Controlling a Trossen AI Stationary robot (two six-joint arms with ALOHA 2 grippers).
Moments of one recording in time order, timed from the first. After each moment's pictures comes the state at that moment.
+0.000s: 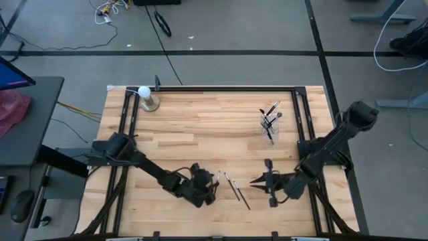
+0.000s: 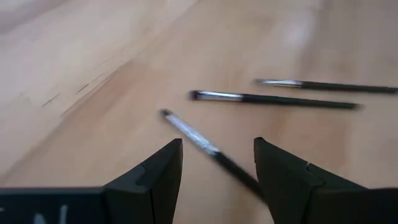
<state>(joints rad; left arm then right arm) -0.52 2.03 1.05 0.17 -0.72 -0.78 0.79 1.32 0.53 0.18 0.65 0.36</state>
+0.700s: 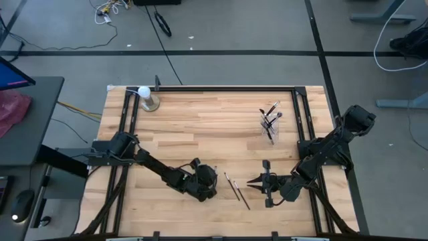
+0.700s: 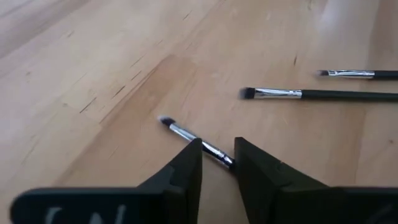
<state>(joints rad) -0.46 2.08 1.06 0.05 -0.70 -0.76 0.79 1.43 0.53 0.28 0.70 0.35</state>
